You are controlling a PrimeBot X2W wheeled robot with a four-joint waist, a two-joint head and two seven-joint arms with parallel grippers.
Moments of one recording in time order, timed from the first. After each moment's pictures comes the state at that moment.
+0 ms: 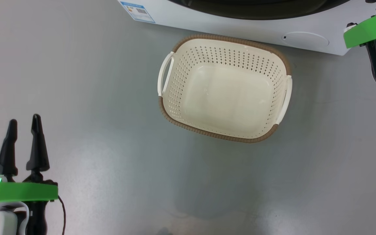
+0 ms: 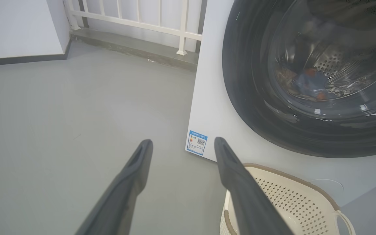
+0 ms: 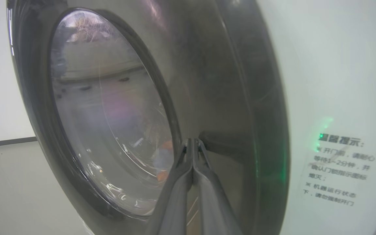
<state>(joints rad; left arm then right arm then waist) -0.29 0.26 -0.03 0.27 -0.67 -0.13 -0.26 -0.99 -0.32 0.21 0.52 0.28 0.14 -0.26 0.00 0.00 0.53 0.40</state>
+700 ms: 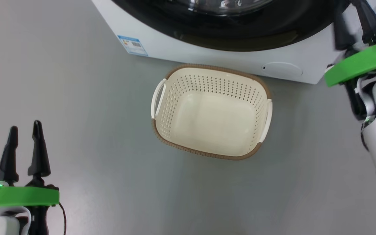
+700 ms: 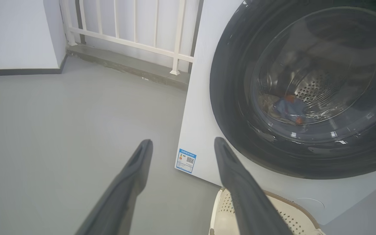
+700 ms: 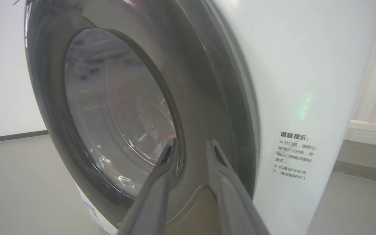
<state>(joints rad) -0.28 0.27 -0.03 0.27 -0.67 -0.13 -0.26 -0.86 -0.29 0.21 0.55 0.31 0.13 -0.26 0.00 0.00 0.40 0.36</state>
